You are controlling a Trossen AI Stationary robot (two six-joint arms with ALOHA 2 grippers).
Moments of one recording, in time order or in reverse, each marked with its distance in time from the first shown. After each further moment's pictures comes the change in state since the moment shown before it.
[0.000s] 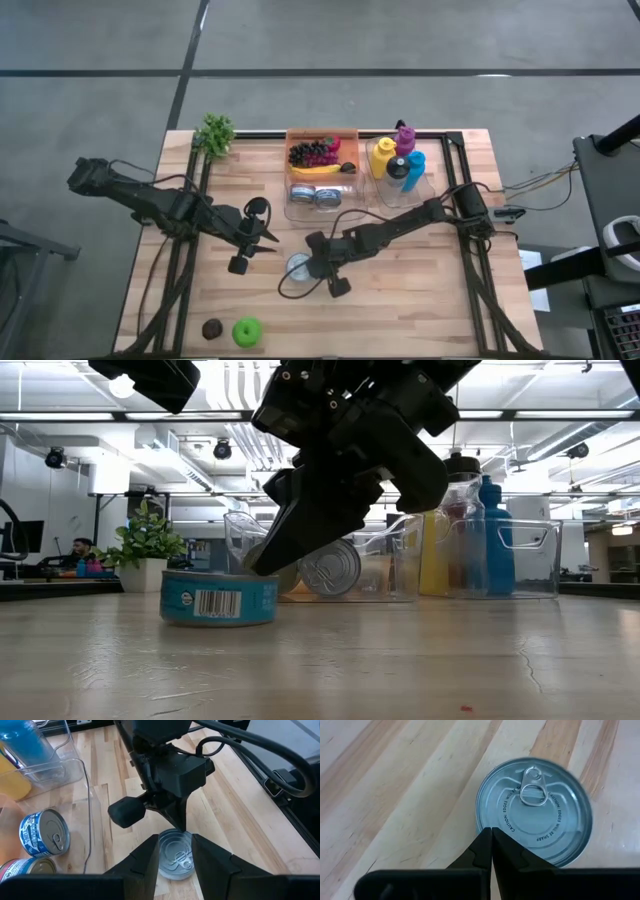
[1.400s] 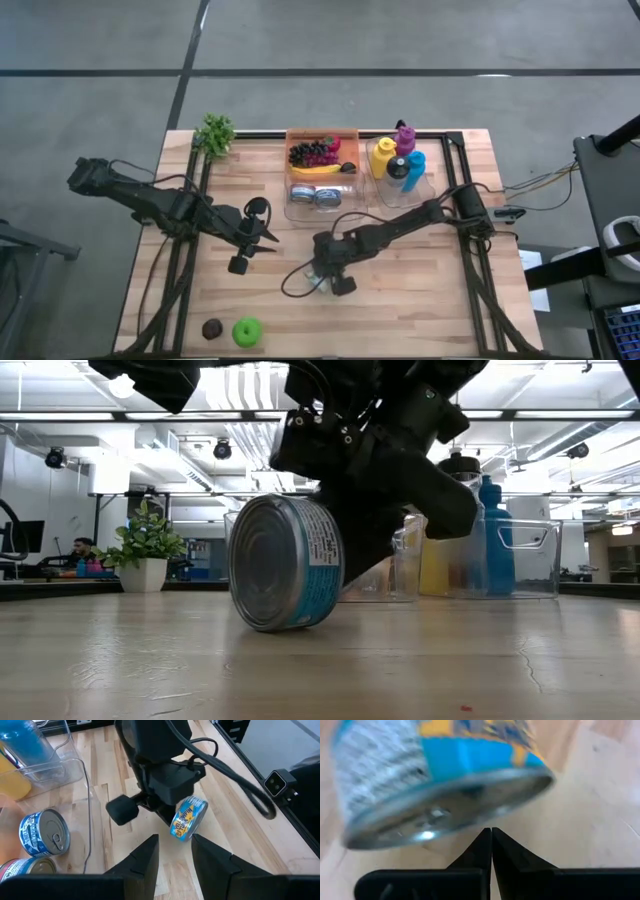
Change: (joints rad) left arm 0.000 0.000 0.000 0.000 0.000 -0.001; right arm 0.002 -0.004 -0.015 -0.105 0.023 0.055
